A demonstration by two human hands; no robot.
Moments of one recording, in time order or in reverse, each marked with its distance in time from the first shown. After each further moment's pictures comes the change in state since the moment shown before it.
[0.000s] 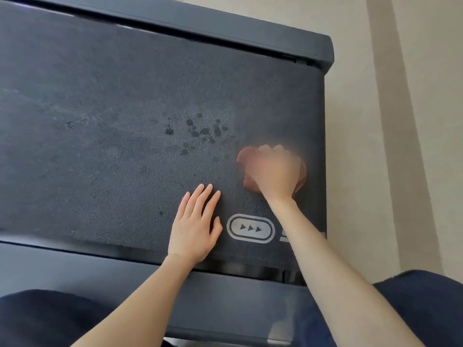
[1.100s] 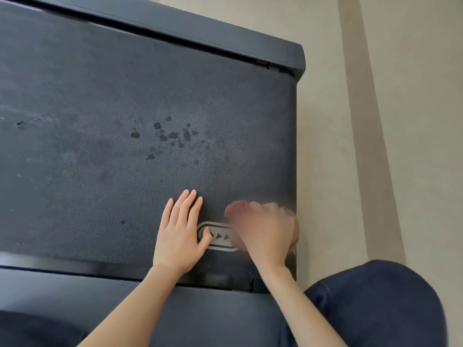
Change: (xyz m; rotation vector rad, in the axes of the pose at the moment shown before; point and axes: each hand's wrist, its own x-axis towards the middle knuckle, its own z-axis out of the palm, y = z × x) left_hand 0.011 0.038 0.013 0.013 -0.044 -0.040; right_hand -0.100 0.042 -0.043 -0.012 0.000 0.000
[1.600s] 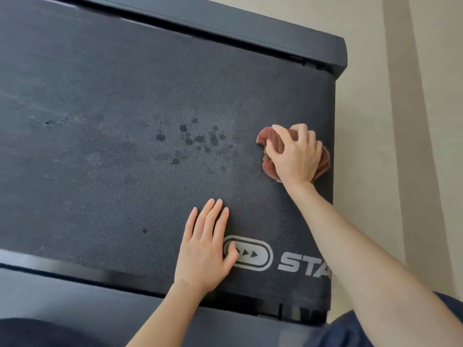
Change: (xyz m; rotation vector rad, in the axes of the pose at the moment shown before) left_hand 0.000 -0.002 0.004 0.001 0.039 0.014; right_hand 0.174 -0.001 0.071 -0.048 0.049 -0.069
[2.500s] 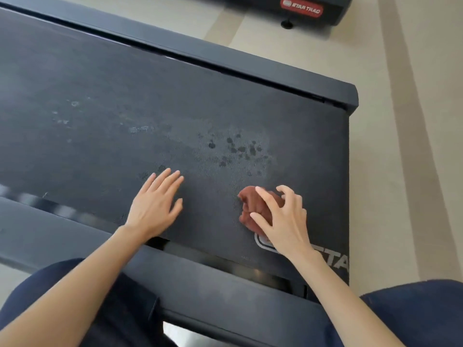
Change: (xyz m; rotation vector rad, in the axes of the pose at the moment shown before) left_hand -0.028 -0.166 -0.084 0.214 -0.002 -0.093; right_hand -0.133 -0.080 -0.087 0.240 -0.342 -0.222
